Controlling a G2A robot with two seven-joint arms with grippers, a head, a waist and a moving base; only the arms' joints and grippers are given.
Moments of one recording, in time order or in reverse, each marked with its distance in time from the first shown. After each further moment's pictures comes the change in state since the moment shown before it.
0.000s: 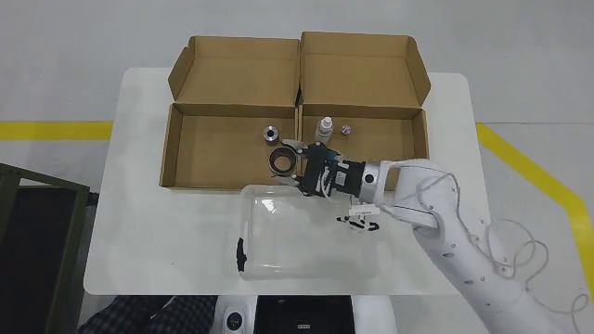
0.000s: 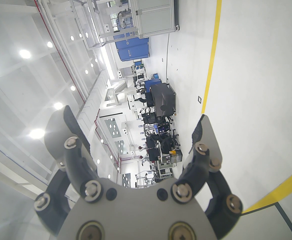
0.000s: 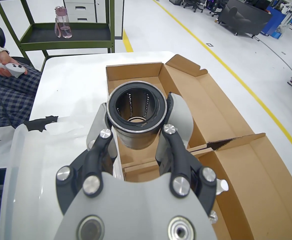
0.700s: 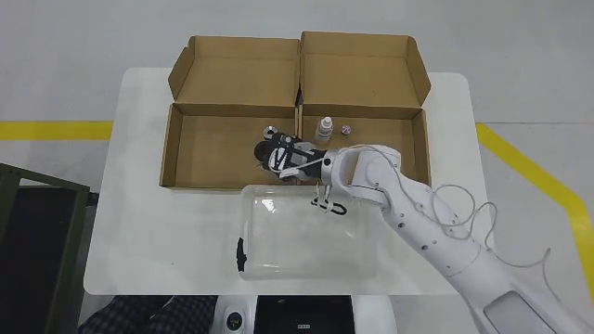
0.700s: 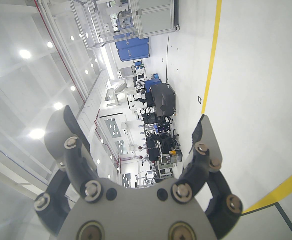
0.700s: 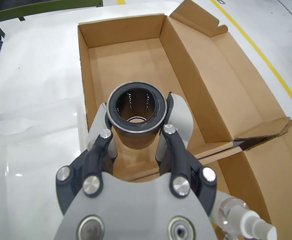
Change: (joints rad) left arm 0.000 0.000 0.000 0.000 0.000 0.000 0.000; right arm 0.220 -0.098 -0.241 0.319 -0.025 0.148 0.070
